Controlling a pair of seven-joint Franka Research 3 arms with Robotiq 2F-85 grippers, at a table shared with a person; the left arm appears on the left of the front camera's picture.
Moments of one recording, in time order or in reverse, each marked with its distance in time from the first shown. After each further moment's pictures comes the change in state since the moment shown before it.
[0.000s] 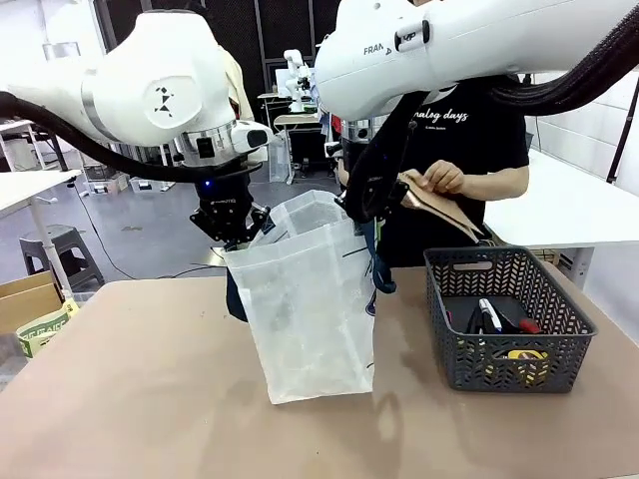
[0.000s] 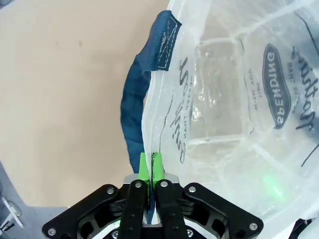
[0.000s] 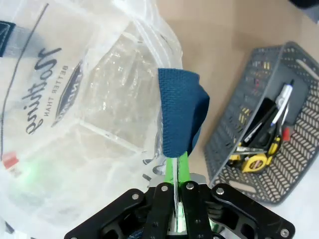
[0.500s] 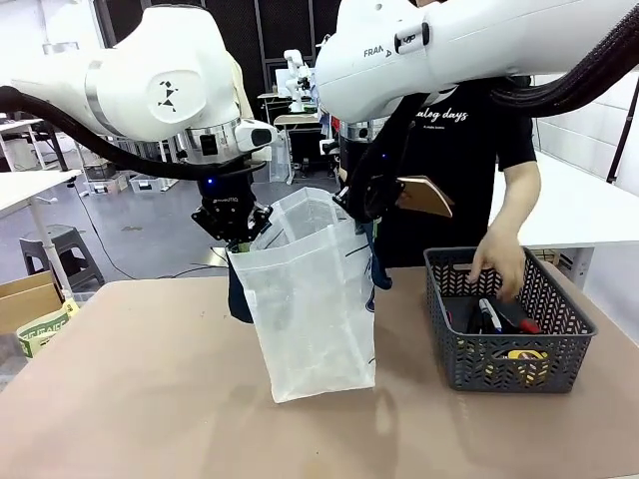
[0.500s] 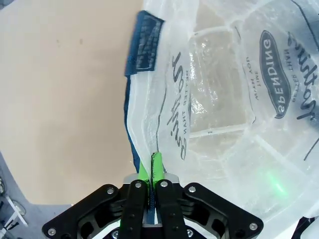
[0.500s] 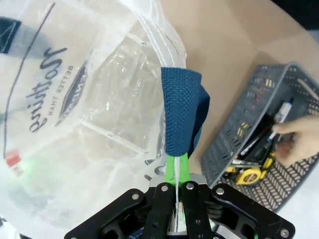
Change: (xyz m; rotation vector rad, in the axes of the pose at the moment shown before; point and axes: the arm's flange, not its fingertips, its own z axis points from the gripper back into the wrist) left arm 0.000 -0.004 0.002 0.021 0.006 -0.014; right arm 0.004 0.001 0.003 0.010 -0.044 0.076
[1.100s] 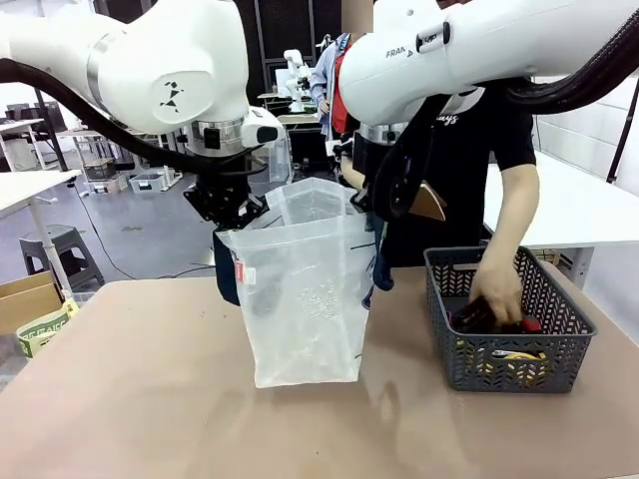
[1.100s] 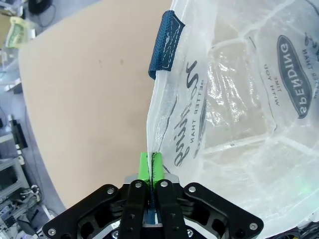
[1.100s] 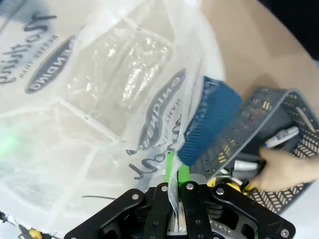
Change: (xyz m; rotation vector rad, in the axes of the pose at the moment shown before) left arm -0.005 -0.010 0.018 0.210 -0.095 -0.088; right arm -0.009 -0.032 -0.014 0.053 -0.034 0.176
